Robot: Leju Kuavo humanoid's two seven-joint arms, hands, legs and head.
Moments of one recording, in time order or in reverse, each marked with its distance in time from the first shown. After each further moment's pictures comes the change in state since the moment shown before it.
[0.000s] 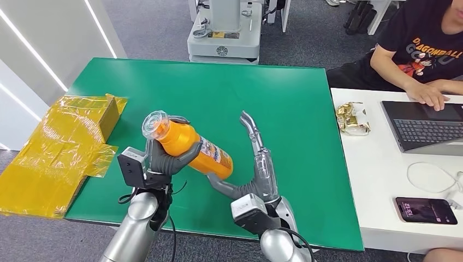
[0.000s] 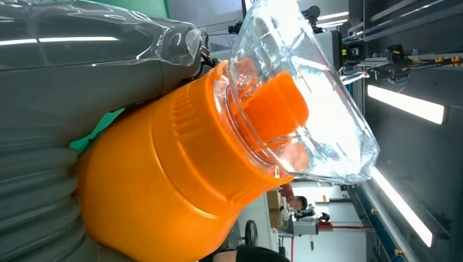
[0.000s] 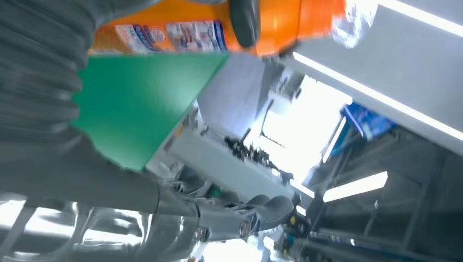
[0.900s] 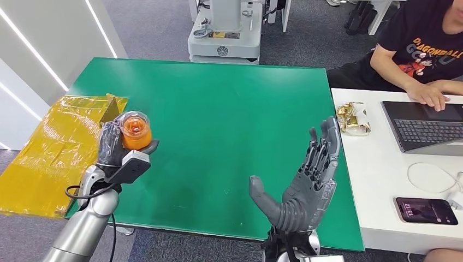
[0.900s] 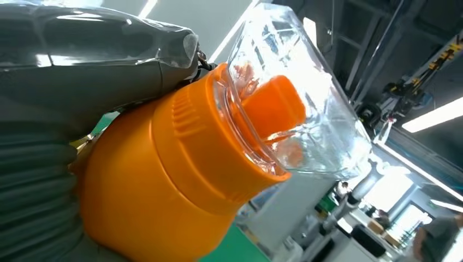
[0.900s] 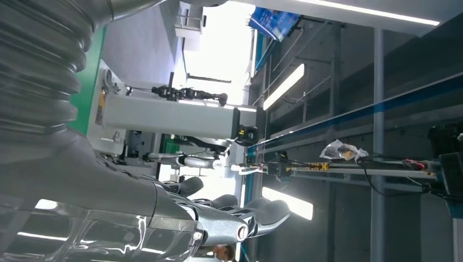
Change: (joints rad) left arm -0.002 0.345 0.101 -0.008 -0.577 0.215 0.173; right arm 0.147 0.009 0.005 -0.309 -0.238 -0.245 -0.249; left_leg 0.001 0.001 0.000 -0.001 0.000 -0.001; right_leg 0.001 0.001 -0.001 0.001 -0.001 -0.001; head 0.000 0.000
